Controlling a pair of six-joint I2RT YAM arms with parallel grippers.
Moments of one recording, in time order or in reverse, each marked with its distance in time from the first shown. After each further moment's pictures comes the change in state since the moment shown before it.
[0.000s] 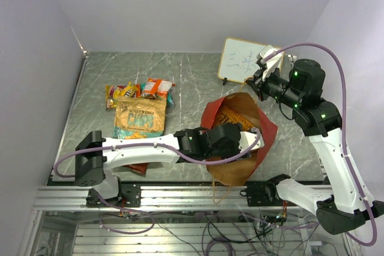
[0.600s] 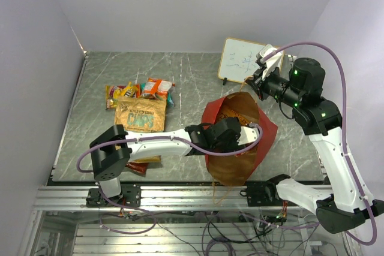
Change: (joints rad) left arm 0.106 0.166 -0.048 0.108 -0.011 0.084; right arm 0.000 0.010 0.018 -0.013 -0.003 -0.007
